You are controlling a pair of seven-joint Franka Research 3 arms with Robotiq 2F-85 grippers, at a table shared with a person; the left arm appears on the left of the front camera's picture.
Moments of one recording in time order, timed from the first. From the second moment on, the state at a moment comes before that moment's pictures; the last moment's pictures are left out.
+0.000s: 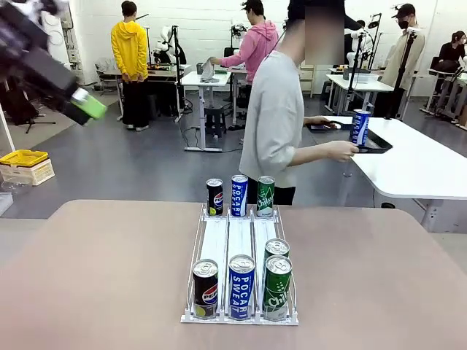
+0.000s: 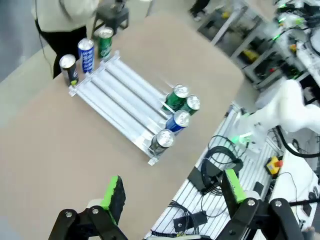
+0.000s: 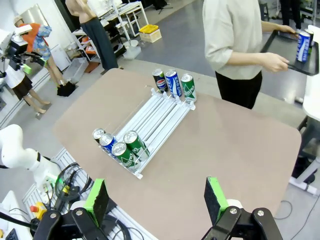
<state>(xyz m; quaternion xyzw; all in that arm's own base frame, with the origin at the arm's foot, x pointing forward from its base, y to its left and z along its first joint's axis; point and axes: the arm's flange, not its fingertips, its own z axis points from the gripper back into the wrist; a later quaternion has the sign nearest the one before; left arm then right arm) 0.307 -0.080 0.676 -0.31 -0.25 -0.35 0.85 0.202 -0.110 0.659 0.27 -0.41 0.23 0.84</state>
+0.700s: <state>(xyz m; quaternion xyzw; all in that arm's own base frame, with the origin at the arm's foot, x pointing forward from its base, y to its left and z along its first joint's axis) 0.285 0.026 0.659 -0.35 -0.30 -0.31 0.83 0.202 -0.110 0.659 0.27 -0.41 0.23 0.84</state>
